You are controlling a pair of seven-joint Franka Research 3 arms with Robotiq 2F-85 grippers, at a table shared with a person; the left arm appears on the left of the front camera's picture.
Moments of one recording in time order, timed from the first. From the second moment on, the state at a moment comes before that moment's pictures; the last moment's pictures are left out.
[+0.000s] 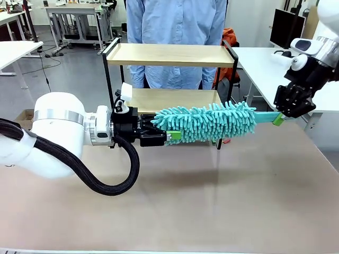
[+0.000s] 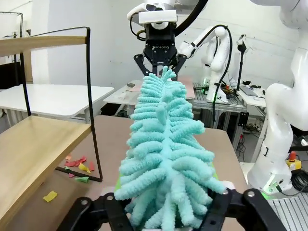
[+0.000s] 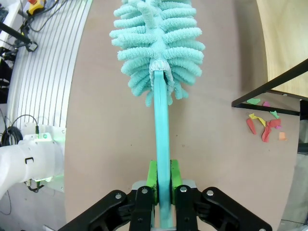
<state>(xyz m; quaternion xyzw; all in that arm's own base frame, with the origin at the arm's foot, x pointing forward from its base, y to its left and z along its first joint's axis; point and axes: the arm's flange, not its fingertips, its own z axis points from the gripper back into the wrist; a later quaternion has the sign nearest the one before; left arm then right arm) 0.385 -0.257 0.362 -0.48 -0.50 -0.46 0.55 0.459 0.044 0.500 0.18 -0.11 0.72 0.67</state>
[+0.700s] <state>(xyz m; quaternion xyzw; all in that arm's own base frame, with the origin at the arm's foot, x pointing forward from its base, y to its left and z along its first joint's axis) 0.383 -0.260 0.362 -0.50 -0.49 -0.45 0.56 0.458 0.044 0.499 0.18 -0.11 0.72 0.67</state>
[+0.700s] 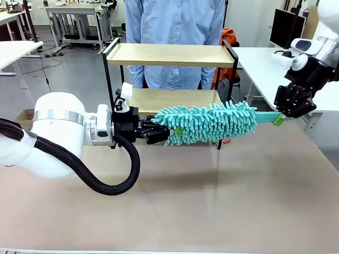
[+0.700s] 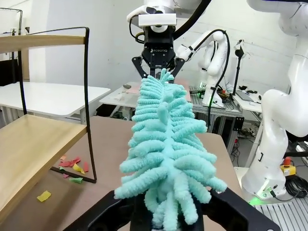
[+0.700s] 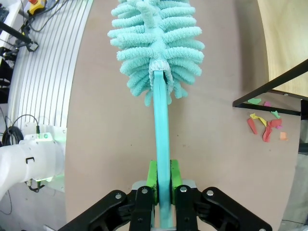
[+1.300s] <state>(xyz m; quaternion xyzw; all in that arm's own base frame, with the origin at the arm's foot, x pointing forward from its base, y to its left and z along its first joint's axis) 0.383 -0.260 0.362 -0.50 -0.49 -0.45 0.56 0.458 0.044 0.500 0.18 -0.11 0.72 0.67</state>
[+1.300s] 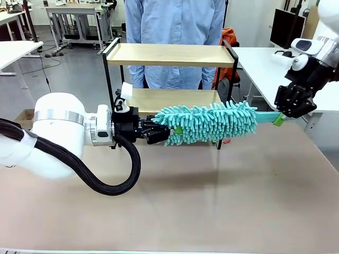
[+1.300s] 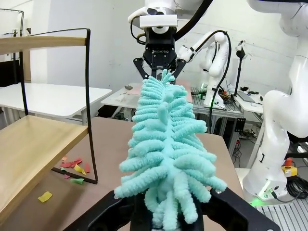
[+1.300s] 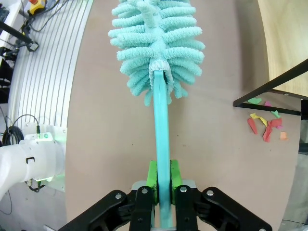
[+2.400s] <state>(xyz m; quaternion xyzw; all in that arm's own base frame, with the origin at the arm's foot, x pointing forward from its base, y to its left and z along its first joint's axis) 0.383 -0.261 0.360 -0.50 -0.49 -0.45 0.56 0.399 -0.072 0.623 0.28 -0.41 0.51 0.70</state>
